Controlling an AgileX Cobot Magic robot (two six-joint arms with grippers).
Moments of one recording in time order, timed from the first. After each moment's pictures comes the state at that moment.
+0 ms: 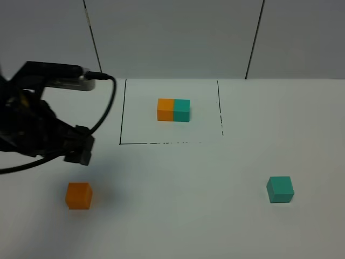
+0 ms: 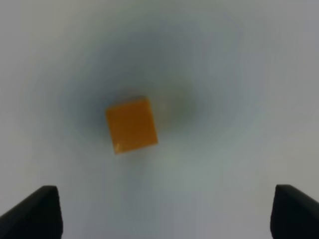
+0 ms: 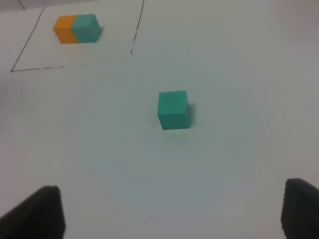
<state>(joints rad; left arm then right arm) -0.37 1.53 -1.21 -0.01 0.95 -0.15 -0.04 -0.01 -0.49 0.15 1.05 -0.04</state>
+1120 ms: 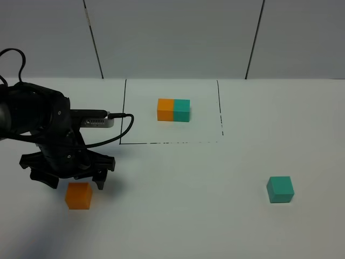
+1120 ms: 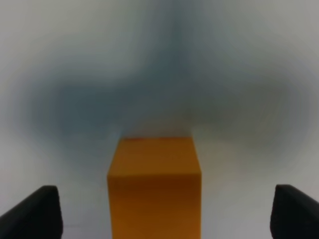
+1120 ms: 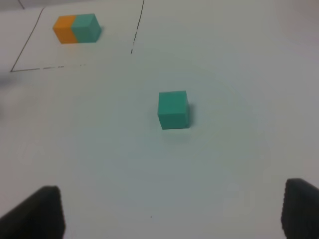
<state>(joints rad) -0.32 1.90 -1.17 0.01 0.77 -0.30 -0.04 -0.01 -0.49 0.15 1.05 -0.04</state>
